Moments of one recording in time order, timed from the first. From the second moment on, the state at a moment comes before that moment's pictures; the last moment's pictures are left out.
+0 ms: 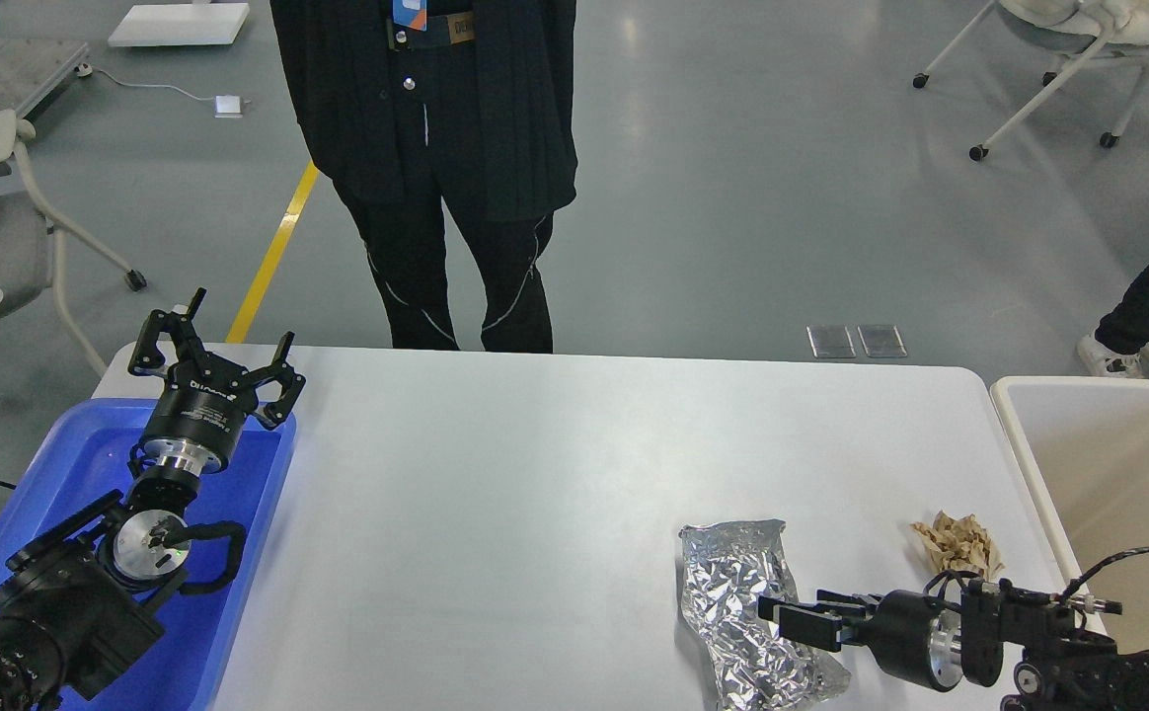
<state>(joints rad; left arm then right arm) -0.58 0.33 -0.75 -0.45 -0.16 -0.63 -0.53 0.74 -0.59 -0.28 1.12 -1.19 -0.29 0.35</state>
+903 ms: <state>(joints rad) -0.58 0.33 -0.75 -0.45 -0.16 -0.63 -0.53 0.73 -0.51 -0.43 0.99 -1.26 -0.43 0.36</state>
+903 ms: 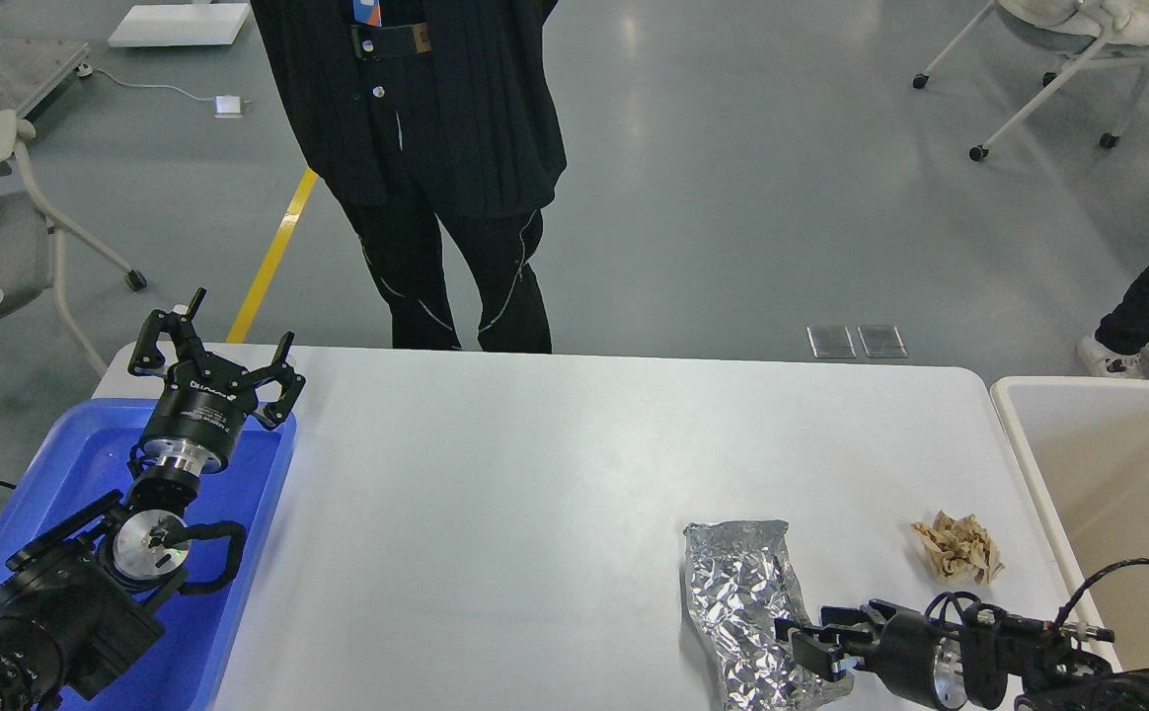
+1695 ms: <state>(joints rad) -0.58 0.33 -0.75 -0.45 -0.16 -0.63 -0.53 0.92 -0.65 -0.44 1.08 -1.24 -0.43 0.45</state>
